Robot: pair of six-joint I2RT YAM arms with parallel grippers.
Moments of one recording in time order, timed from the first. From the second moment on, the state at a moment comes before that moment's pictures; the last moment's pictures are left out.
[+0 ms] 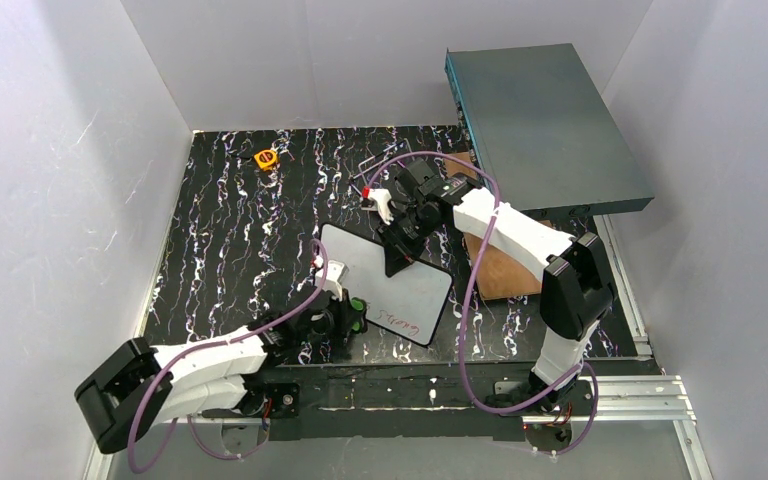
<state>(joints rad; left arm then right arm) -0.86 1.01 0.20 0.23 -0.10 -0.49 0.75 1.78 1.52 -0.89 -0.66 -0.16</state>
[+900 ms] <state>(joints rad) -0.74 1.05 0.18 0.33 -0.14 -0.53 0.75 1.78 1.53 -0.84 -0.61 -0.08</state>
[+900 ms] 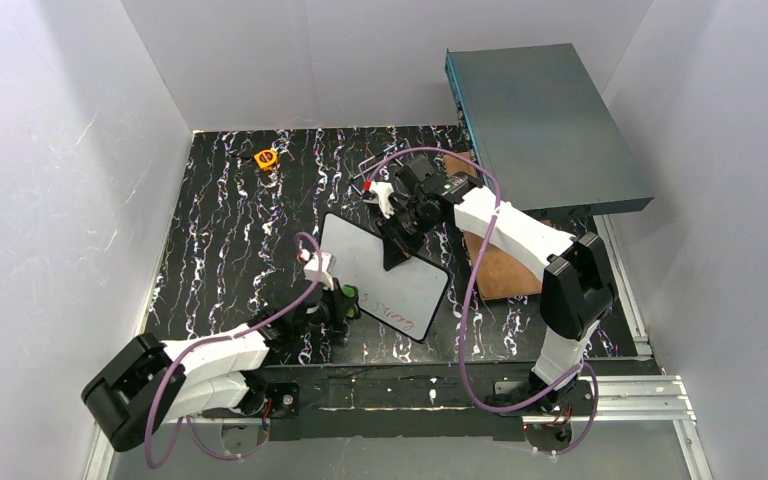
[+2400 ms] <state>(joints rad) -0.91 1.06 0.25 0.28 -0.20 -0.45 0.75 1.79 1.53 -0.81 -0.63 -0.06</state>
